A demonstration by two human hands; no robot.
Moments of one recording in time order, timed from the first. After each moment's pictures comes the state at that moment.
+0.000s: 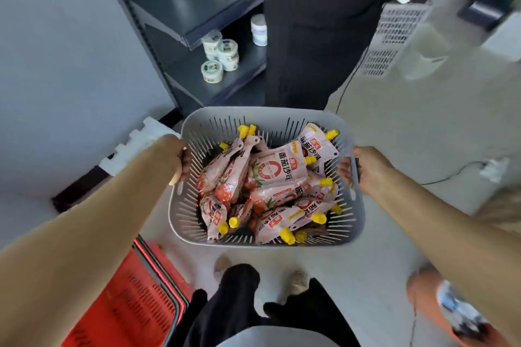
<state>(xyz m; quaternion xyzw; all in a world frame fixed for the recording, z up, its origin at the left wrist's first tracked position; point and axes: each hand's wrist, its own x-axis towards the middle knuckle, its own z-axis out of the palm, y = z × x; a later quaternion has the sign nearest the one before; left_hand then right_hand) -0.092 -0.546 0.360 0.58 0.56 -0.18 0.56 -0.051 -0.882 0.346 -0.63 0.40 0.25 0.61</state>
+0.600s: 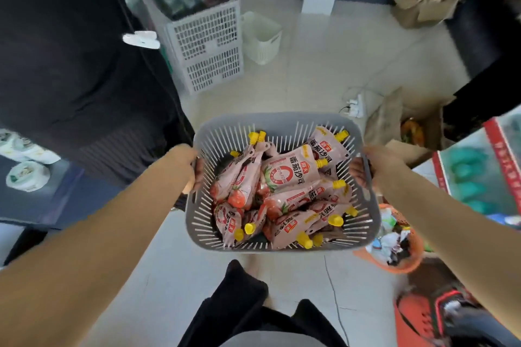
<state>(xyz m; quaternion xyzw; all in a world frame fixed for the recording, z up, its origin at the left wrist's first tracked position) 0.100 -0.916 0.350 0.69 0.34 -0.37 0.52 -0.046 -1.217 0.358 -0.48 0.57 0.04 0.66</state>
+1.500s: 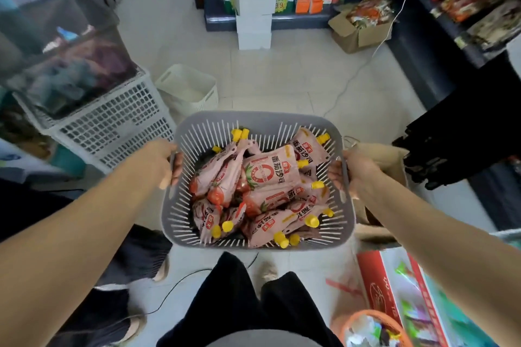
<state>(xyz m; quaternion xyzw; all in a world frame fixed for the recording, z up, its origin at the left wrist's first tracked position) 0.480 -1.317 0.366 0.73 0.27 -0.42 0.46 0.256 -1.575 0.367 -0.42 0.61 -0.04 0.67</state>
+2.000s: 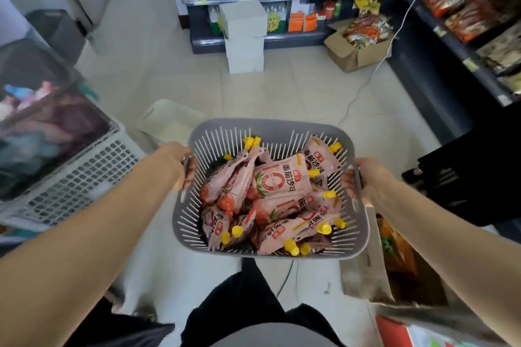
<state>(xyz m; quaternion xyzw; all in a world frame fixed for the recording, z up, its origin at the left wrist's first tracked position) 0.706 -1.505 0.345 0.72 0.28 -0.43 0.47 0.455 -1.746 0.350 -0.39 0.64 -0.05 0.65</state>
